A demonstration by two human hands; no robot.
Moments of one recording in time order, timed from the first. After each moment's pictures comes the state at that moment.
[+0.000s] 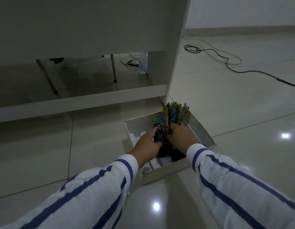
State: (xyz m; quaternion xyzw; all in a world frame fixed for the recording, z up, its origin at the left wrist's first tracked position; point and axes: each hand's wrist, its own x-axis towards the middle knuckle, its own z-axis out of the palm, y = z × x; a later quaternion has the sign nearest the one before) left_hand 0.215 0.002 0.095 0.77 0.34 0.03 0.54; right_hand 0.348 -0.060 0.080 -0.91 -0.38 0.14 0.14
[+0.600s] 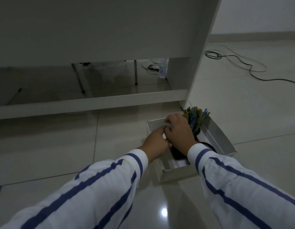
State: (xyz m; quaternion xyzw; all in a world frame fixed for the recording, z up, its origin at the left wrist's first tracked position) left_hand 0.177 0.015 0.132 0.80 0.36 0.08 0.47; right_hand 0.281 -0.022 0.115 -0.82 -0.49 0.04 0.28
